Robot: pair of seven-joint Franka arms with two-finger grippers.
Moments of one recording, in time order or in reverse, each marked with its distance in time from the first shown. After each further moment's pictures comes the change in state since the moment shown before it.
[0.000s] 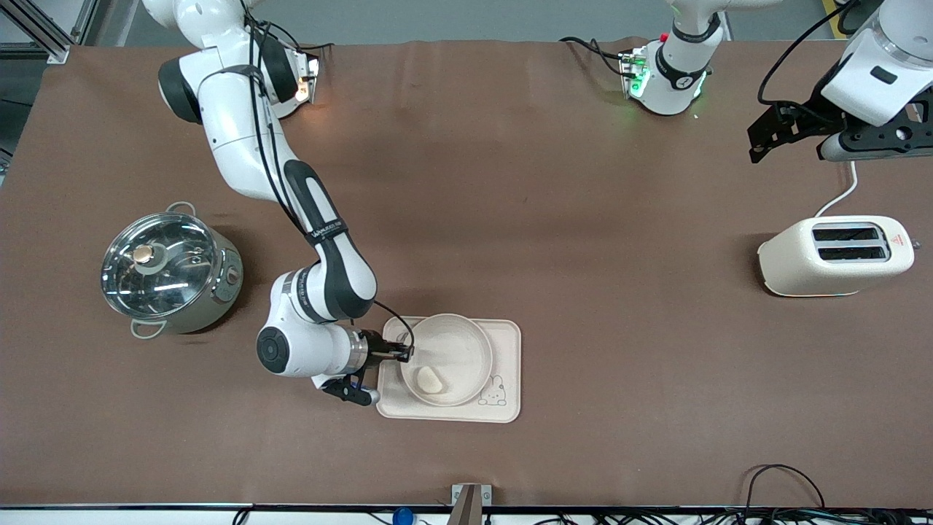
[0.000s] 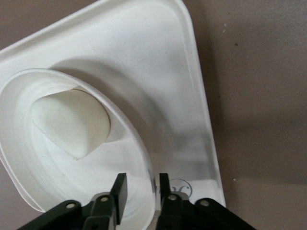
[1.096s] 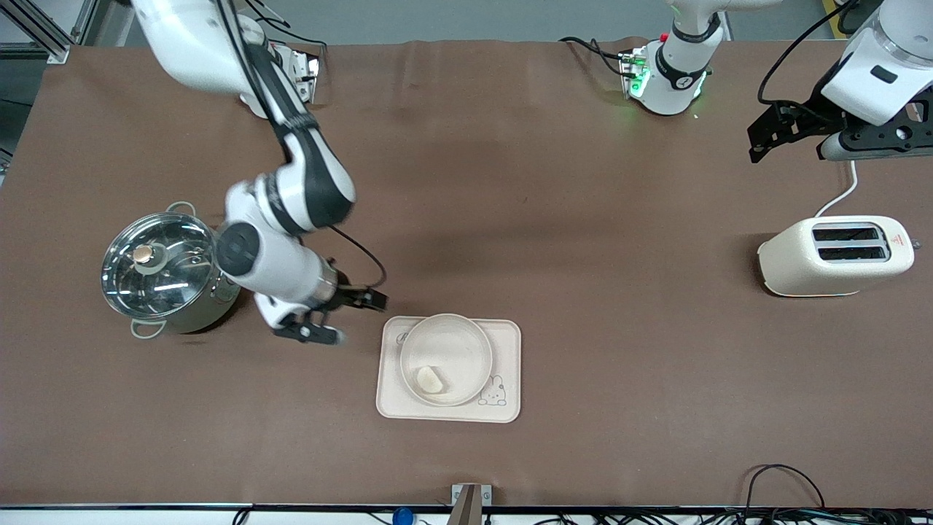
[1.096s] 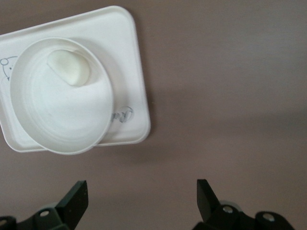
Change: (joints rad) left arm -0.001 -0.001 0.000 0.000 -0.001 0.000 0.000; right arm 0.046 -0.679 -0.013 -0.731 -0.353 0.131 0.034
